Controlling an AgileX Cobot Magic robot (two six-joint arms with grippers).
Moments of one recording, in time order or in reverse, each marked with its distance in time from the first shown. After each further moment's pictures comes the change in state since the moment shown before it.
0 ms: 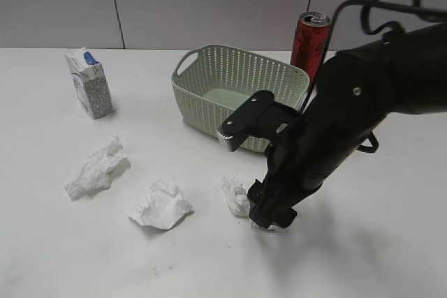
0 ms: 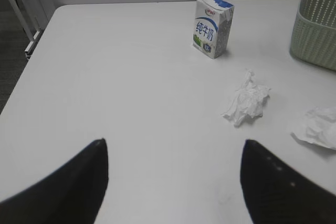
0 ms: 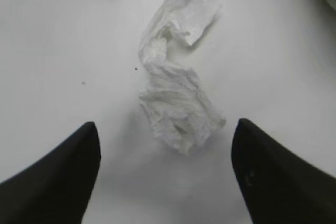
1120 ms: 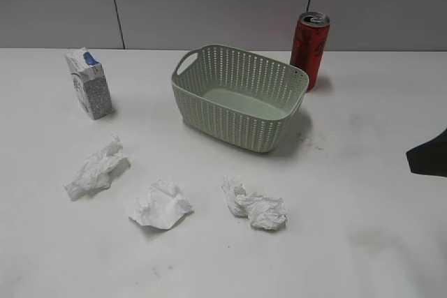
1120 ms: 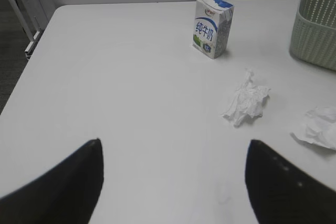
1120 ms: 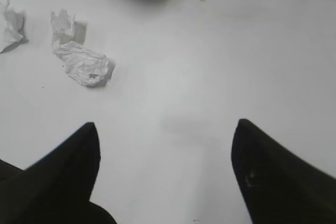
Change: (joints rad) left arm 0.000 0.000 0.000 0.001 0.000 0.000; right arm -0.589 -0.742 0.304 0.283 0.190 -0.108
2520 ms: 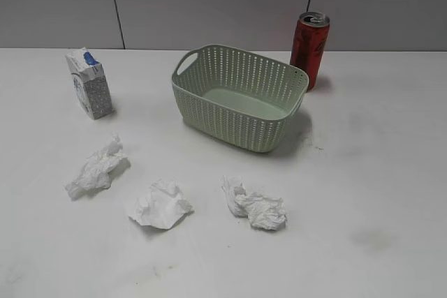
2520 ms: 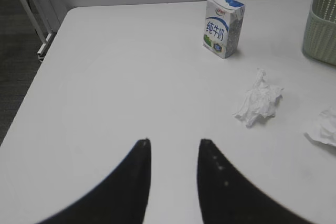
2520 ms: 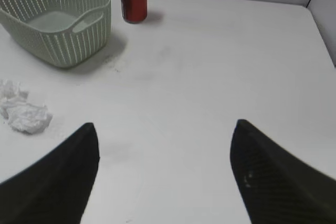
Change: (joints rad) left arm 0.000 0.000 0.000 0.037 0.000 0.000; right arm 0.000 -1.000 0.201 -0.379 0.178 0.353
